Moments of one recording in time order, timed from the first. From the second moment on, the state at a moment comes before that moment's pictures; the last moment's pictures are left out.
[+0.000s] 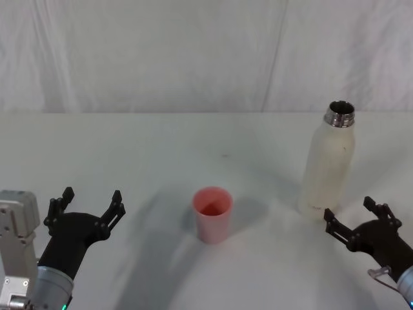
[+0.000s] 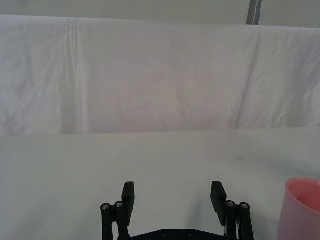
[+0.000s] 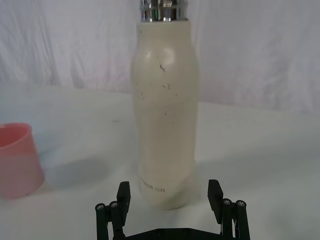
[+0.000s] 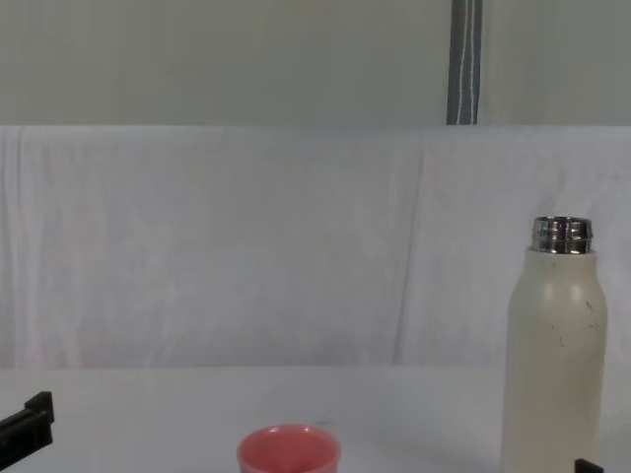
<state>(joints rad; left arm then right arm) 0.27 0.24 0.04 -1.85 -0.25 -0.02 -0.02 -0.10 0.28 -0.15 -1.64 0.26 0.02 0.25</state>
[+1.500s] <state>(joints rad) 0.27 0.24 0.04 -1.85 -0.25 -0.02 -0.02 -0.16 0.26 -0.21 -1.75 0.13 -0.10 0.24</state>
